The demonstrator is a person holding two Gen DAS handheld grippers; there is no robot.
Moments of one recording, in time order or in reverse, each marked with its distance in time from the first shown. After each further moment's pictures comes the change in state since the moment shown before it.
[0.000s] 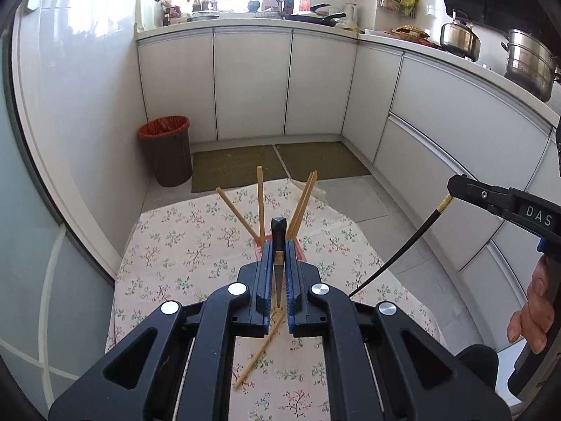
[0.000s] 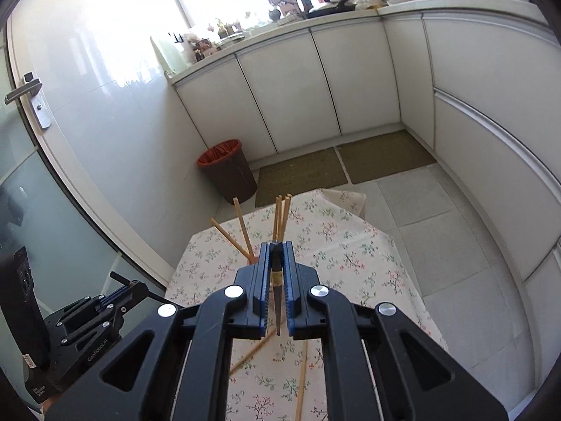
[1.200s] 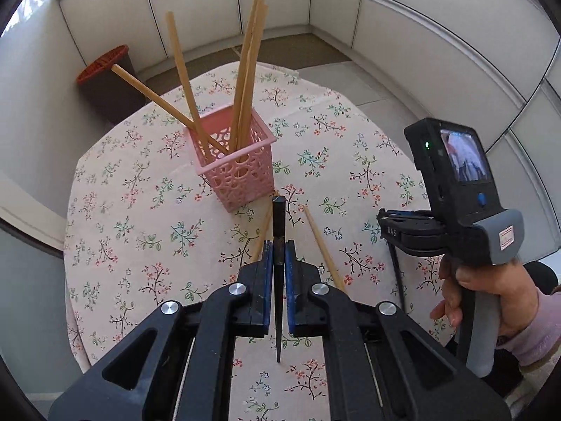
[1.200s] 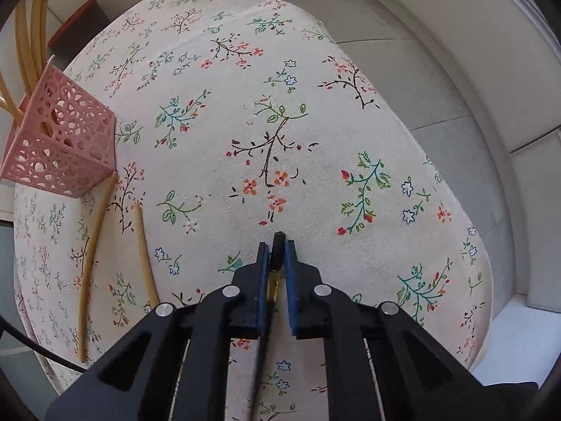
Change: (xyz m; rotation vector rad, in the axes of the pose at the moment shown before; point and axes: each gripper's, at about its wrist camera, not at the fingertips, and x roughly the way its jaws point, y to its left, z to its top) left arm 0.132 -0.031 -0.086 0.191 0.391 -0.063; right arm 0.243 -0.122 -0.184 0.205 0.672 -0.396
